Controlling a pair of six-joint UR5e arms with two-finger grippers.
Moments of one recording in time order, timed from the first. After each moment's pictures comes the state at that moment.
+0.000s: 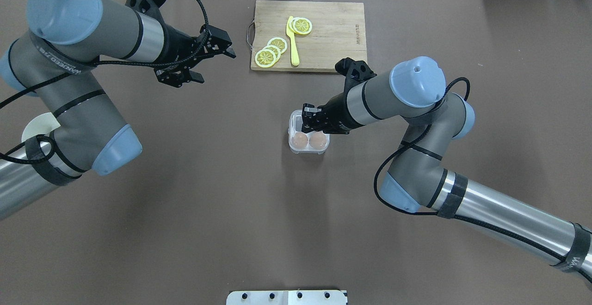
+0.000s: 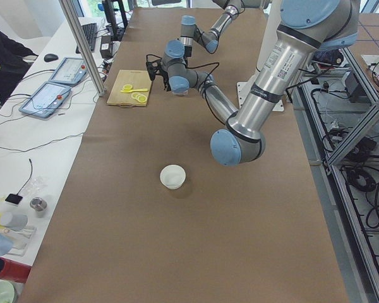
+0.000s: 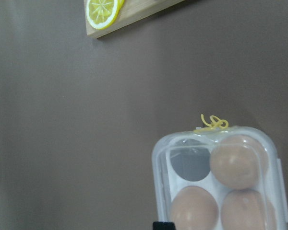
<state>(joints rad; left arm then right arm) -0.80 -2.11 -1.73 -2.11 -2.01 -1.67 0.61 -0.99 1.52 -0.78 2.05 1.55</state>
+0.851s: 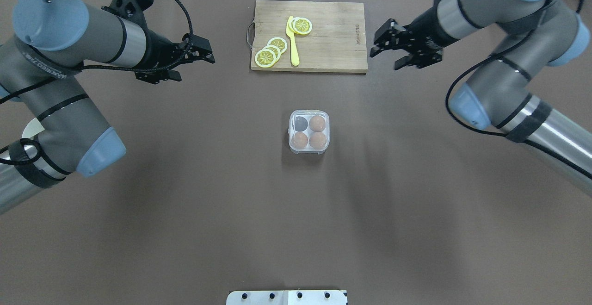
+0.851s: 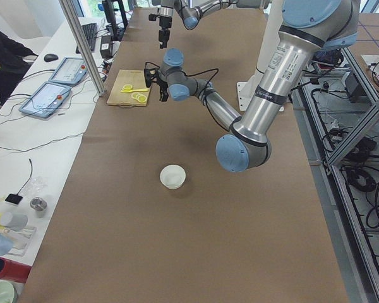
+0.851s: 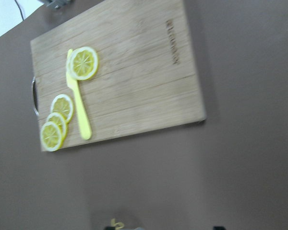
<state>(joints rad) -0.84 -2.03 -1.73 -2.09 -1.97 -1.39 1.01 -1.10 1.57 -1.03 2.31 1.26</state>
